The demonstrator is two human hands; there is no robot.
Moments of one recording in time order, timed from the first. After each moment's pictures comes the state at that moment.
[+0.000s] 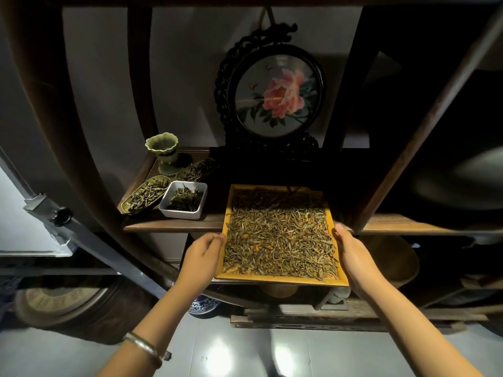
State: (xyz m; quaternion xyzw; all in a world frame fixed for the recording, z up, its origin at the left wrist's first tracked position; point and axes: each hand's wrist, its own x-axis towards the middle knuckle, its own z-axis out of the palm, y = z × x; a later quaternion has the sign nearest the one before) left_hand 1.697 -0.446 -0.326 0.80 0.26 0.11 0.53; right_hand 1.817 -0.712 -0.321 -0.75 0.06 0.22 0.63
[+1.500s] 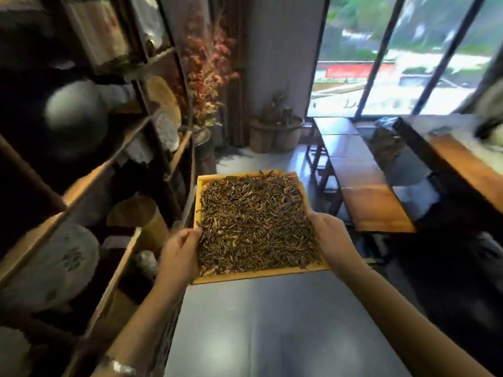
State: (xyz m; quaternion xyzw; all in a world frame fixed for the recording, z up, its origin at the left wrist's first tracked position) left_hand 1.545 -0.646 -0.283 0.76 -0.28 -0.26 0.53; right_hand 1.318 -0.783 -0.269 -0.66 0.49 -0.31 0.49
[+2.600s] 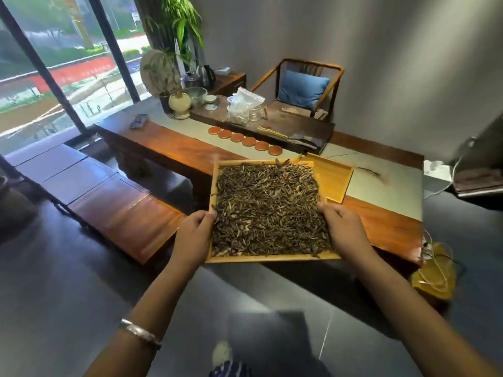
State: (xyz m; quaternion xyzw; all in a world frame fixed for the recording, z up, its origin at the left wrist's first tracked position) left_hand 0.959 -0.965 -0.288 0.46 -0.70 -0.46 0.31; right_hand 0.740 -0.817 -0.277 -0.25 0.74 -0.55 0.28
